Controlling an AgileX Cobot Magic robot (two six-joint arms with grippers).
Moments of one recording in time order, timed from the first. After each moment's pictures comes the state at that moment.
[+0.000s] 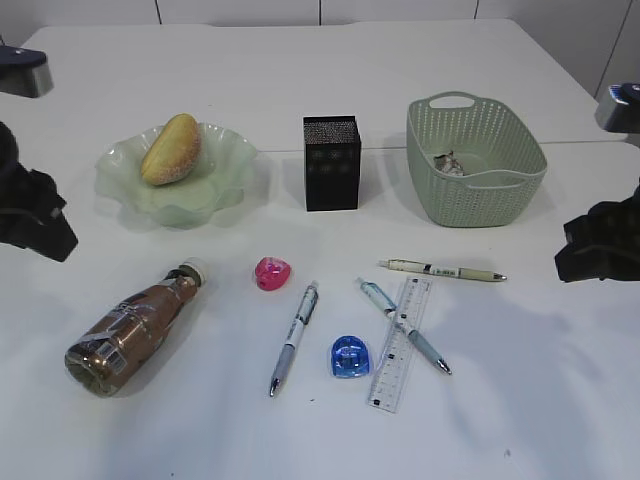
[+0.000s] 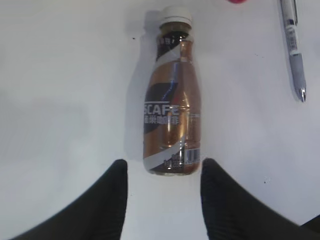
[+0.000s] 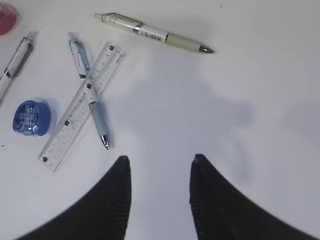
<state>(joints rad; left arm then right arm) -0.24 1.47 -1.11 -0.13 0.94 0.19 0.07 1.32 -0.82 0.32 0.68 -0.26</state>
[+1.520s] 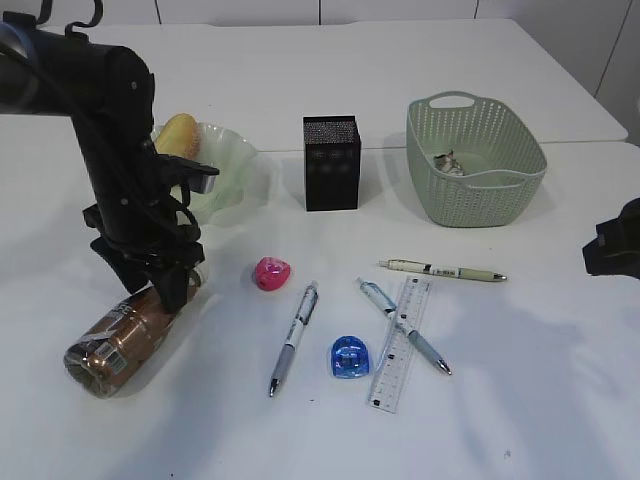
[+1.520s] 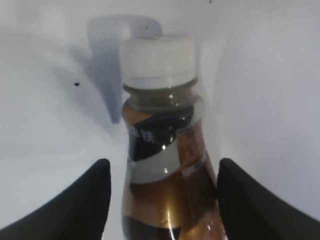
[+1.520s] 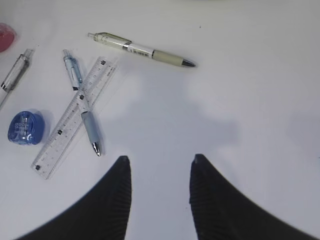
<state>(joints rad) -0.34 2.15 -1.59 -0.06 1.16 0.18 0.07 1.19 -0.75 0.25 0.62 -0.20</state>
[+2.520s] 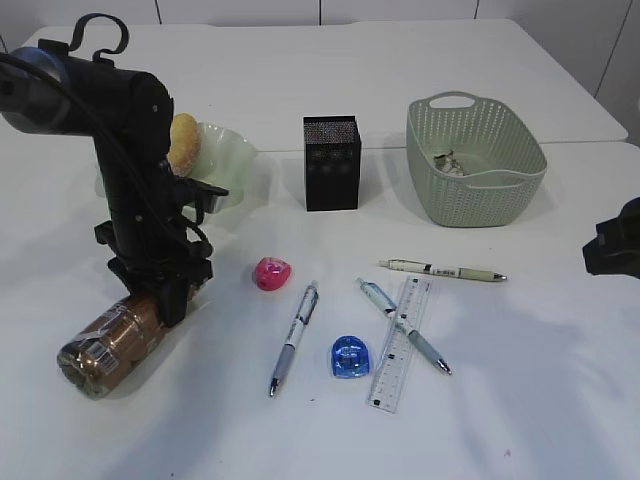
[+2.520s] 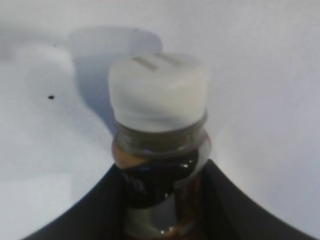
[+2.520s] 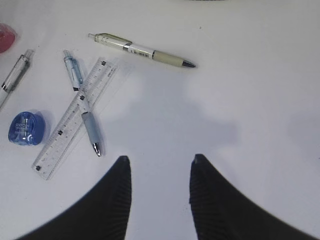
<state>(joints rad) -0.35 2.23 -1.62 -0.05 1.19 0.17 0.07 1.19 -0.75 0.25 0.62 -0.20</state>
